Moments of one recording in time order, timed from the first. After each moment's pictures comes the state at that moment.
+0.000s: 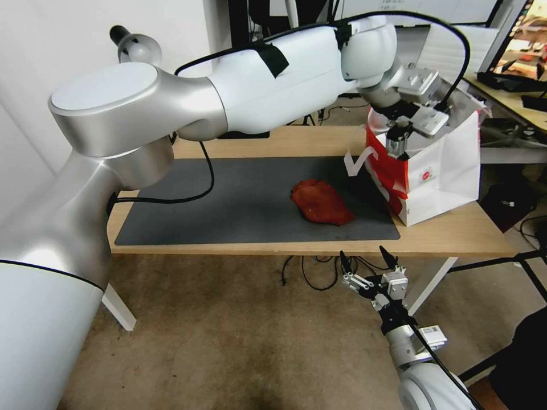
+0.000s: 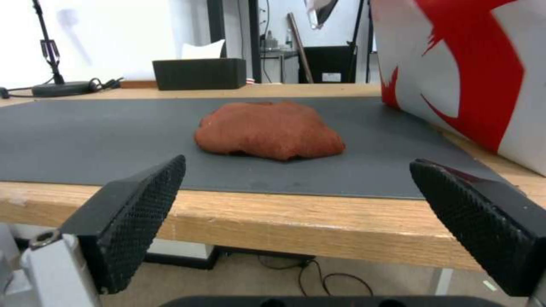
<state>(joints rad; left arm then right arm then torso) -0.69 -1.61 0.97 -0.99 -0.41 -0.02 0.86 -1.61 1.19 0.42 2.01 0.29 0.23 0.06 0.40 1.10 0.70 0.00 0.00</state>
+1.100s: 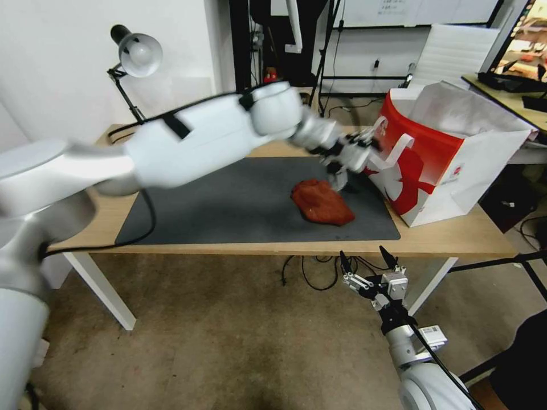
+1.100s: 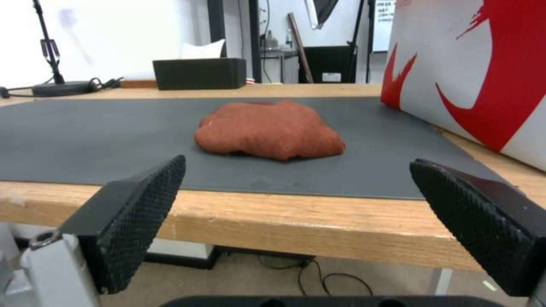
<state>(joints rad) -0.38 -1.10 0.88 -1.46 -0.24 -0.09 0.80 -1.61 1.19 0.42 2.01 0.29 0.23 0.06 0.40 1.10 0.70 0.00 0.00</state>
